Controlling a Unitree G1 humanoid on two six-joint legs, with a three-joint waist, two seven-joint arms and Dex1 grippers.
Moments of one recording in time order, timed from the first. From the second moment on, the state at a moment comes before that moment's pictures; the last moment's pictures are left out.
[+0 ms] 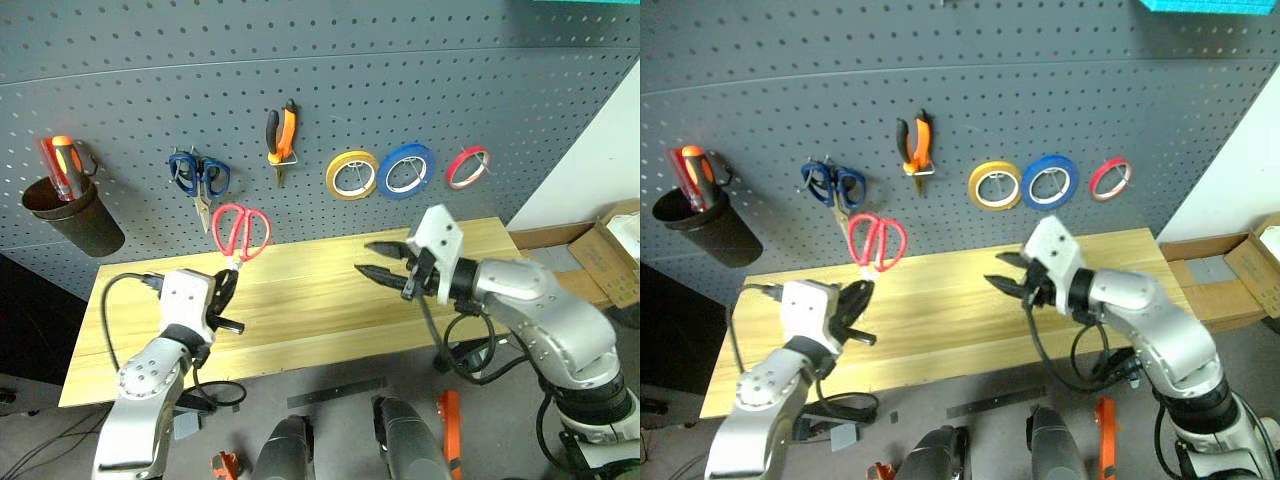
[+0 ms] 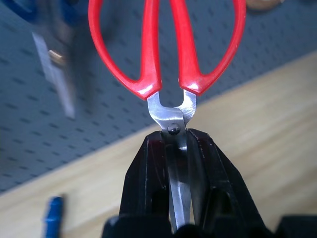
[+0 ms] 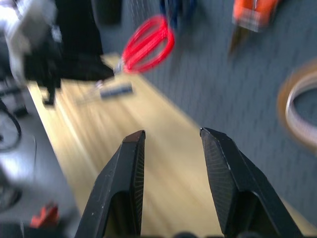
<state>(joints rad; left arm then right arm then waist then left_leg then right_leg) 0.11 0.37 0.24 -0.44 -0.16 0.31 -0.33 -0.54 -0.54 0.10 -0.60 0.50 0.82 0.66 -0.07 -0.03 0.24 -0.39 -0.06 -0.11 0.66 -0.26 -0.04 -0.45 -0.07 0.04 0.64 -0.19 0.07</state>
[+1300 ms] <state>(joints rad) -0.08 0.46 0.26 -0.29 -0.12 0.28 -0.32 -0.61 -0.54 0.12 -0.52 0.48 0.74 0.70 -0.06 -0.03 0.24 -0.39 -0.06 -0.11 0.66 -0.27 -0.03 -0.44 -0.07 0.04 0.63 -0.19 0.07</state>
